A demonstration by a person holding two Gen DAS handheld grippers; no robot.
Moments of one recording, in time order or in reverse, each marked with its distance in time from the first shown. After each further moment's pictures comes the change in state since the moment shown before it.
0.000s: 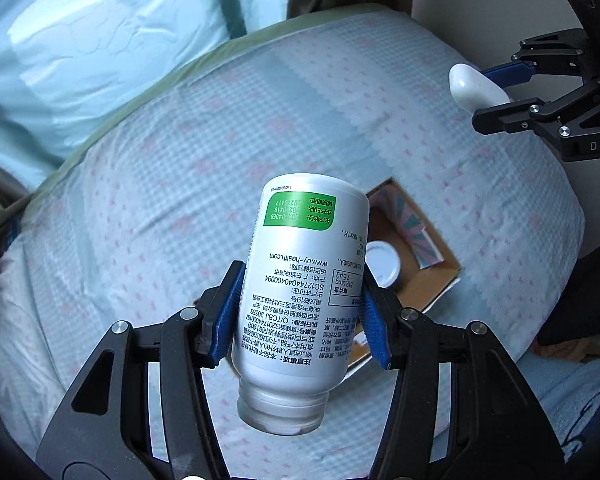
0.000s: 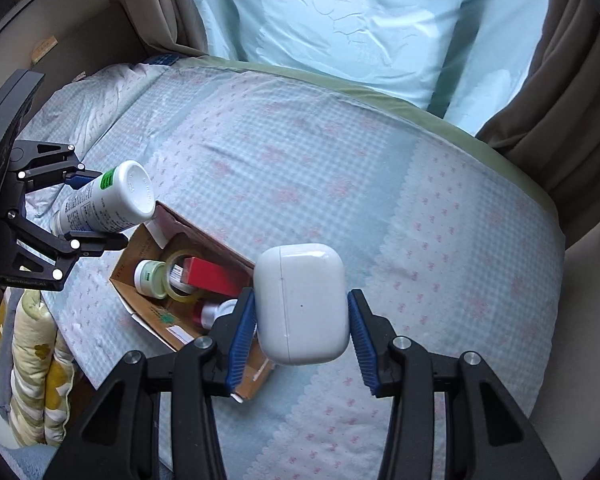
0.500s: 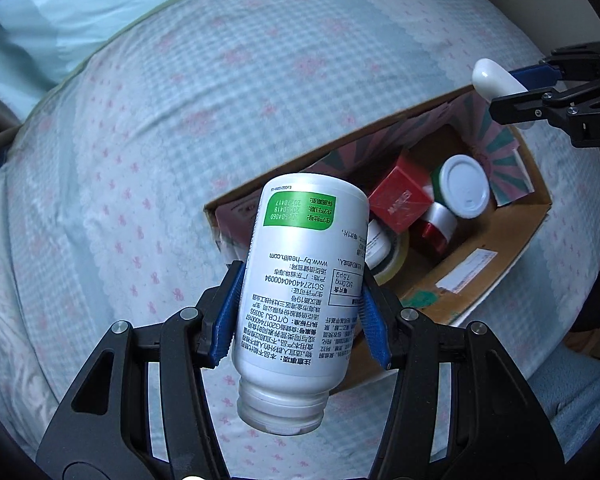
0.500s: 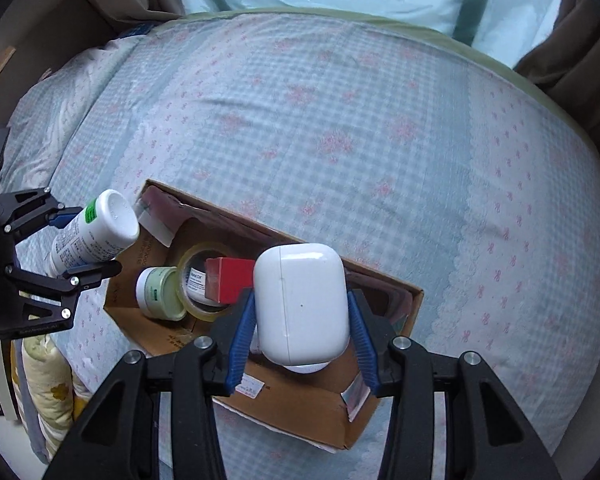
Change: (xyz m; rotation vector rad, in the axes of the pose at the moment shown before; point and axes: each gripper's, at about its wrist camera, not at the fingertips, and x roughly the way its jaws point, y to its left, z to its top) left arm 0.121 0.061 -0.092 -0.105 0.134 0.005; right arm 0.140 0.051 -0.001 0.219 0.166 -0.003
